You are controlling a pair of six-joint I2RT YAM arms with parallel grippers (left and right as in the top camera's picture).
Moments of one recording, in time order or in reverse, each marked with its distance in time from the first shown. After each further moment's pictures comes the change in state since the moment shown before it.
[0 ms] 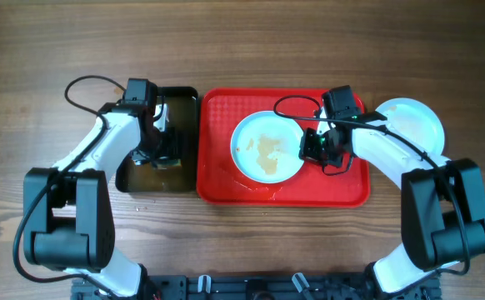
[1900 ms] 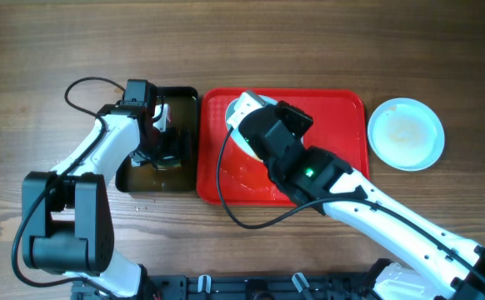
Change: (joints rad) left arm 0.000 -0.020 -0.007 0.002 0.041 -0.002; right arm 0.593 -0.341 0.127 0.169 1.059 -1.030
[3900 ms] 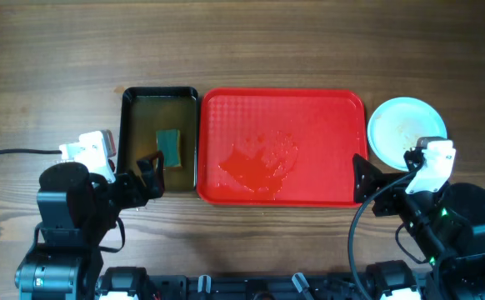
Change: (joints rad) left arm 0.044 -1.101 -0.143 -0.150 -0.030 -0.144; right arm -0.677 -0.912 -0.194 -0.444 -0.803 0.745
